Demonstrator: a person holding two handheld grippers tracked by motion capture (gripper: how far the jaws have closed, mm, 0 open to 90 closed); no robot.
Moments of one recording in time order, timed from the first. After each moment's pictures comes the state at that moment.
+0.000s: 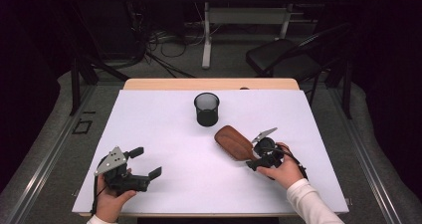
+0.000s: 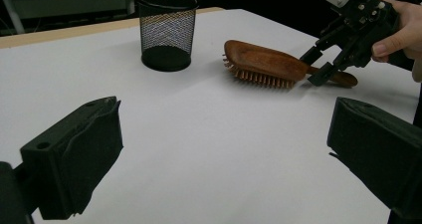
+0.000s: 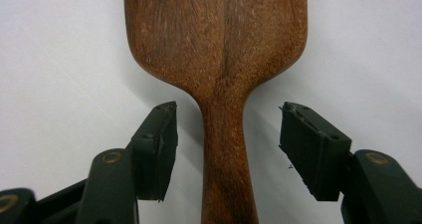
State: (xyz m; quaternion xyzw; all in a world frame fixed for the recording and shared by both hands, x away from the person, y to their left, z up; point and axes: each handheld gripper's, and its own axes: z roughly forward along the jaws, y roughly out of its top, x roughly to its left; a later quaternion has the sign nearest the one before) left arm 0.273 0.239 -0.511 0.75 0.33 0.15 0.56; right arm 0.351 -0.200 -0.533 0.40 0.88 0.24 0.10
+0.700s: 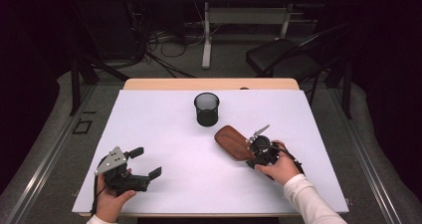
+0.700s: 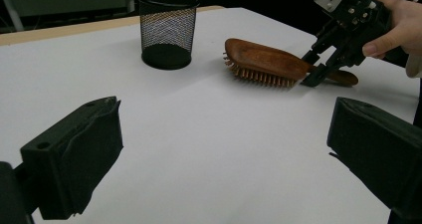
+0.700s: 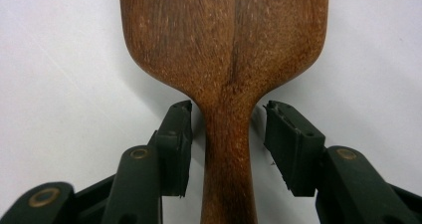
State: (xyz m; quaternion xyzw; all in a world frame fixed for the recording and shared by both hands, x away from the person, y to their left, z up) left arm 0.274 0.239 -0.512 0.75 0.34 0.15 0.56; right arm 0.360 -0.190 -0.534 0.39 0.90 0.19 0.09
